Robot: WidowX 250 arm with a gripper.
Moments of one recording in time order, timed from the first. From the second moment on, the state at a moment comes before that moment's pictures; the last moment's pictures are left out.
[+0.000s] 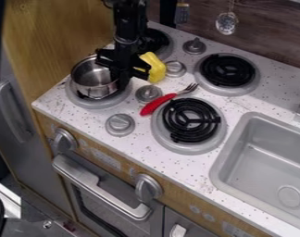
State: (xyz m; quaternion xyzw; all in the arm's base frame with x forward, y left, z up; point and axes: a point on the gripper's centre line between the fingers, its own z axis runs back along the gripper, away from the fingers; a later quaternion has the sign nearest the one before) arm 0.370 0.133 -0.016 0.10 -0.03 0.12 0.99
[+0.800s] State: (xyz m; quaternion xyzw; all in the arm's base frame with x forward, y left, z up) arm 0.339 -0.044 -0.030 0.09 -0.04 -0.03 0.99
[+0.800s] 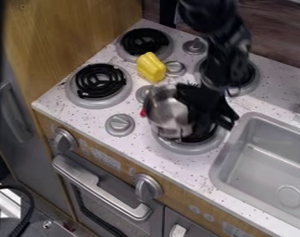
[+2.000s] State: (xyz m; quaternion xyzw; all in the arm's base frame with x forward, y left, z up) arm 0.360 -0.040 -0.042 0.10 -0.02 0.00 0.99
